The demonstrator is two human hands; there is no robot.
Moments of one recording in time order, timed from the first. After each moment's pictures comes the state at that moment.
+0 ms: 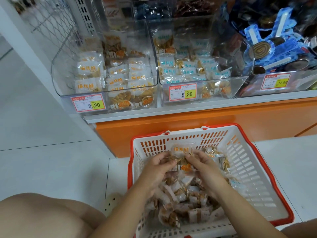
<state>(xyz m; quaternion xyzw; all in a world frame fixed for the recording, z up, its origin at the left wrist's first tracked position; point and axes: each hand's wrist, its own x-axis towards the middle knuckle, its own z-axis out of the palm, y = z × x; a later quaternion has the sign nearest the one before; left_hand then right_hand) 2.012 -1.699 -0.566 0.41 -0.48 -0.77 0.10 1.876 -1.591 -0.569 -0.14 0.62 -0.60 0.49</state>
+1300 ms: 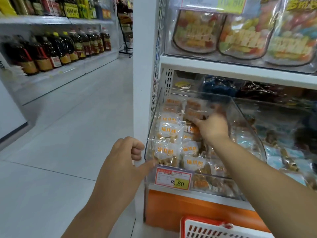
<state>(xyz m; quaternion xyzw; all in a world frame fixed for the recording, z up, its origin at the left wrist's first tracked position) 2.147 -1.900 -0.411 0.52 -0.72 -0.28 0.37 1.870 -1.972 -0.417 -0.39 0.86 -0.33 0.04</state>
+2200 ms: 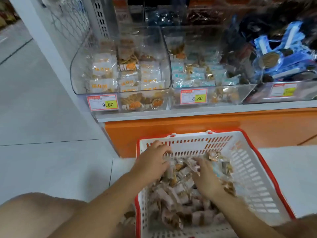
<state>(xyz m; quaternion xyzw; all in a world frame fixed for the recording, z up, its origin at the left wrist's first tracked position) 2.031 -1.734 -0.526 0.33 -0.89 -0.31 0.02 1.878 -1.599 -0.606 -0.34 0.86 -0.24 0.29</state>
